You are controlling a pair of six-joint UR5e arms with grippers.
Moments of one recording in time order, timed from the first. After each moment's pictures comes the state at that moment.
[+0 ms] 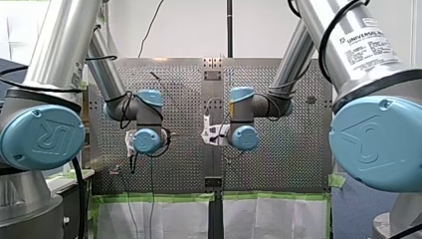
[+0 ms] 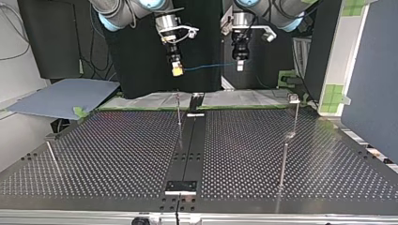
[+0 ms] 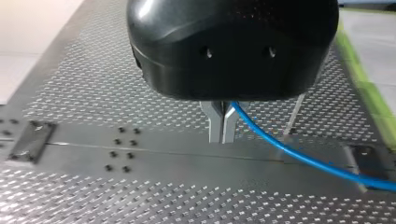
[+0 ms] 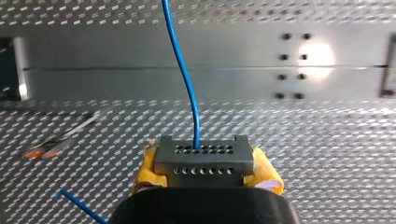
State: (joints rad) left arm -0.52 -1.83 -2.38 -2.09 -2.07 -1.64; right arm 2.37 -1.13 2.04 -0.92 1.77 1.58
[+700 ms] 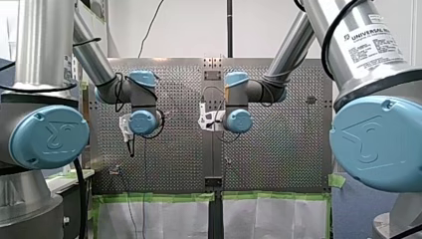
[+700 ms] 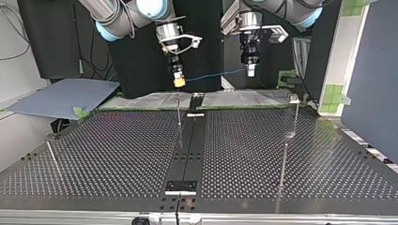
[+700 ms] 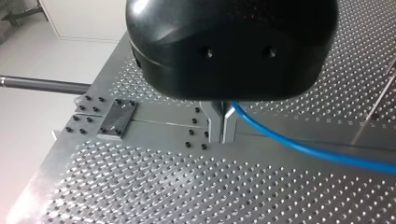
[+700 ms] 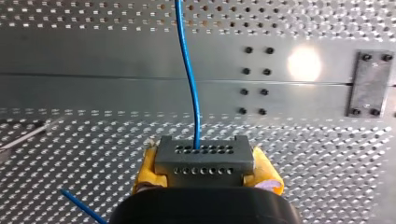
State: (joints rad) left arm -0.47 -1.63 -2.38 -2.19 -2.08 -1.71; right arm 2.37 -1.17 1.91 -0.77 1.77 1.53
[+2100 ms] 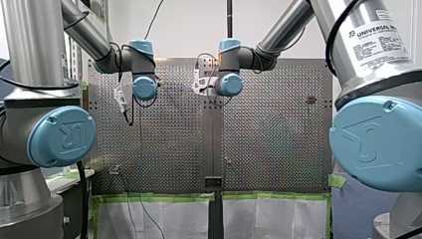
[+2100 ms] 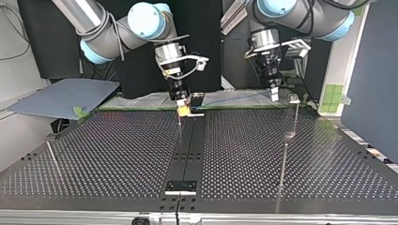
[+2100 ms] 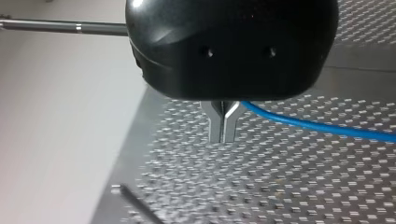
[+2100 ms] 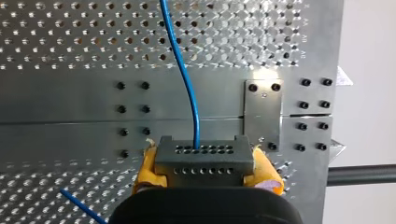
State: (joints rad) left arm -0.35 -1.46 -2.16 -2.49 -2.12 -1.76; right arm 2.36 -1.22 1.61 -0.50 1.71 1.54
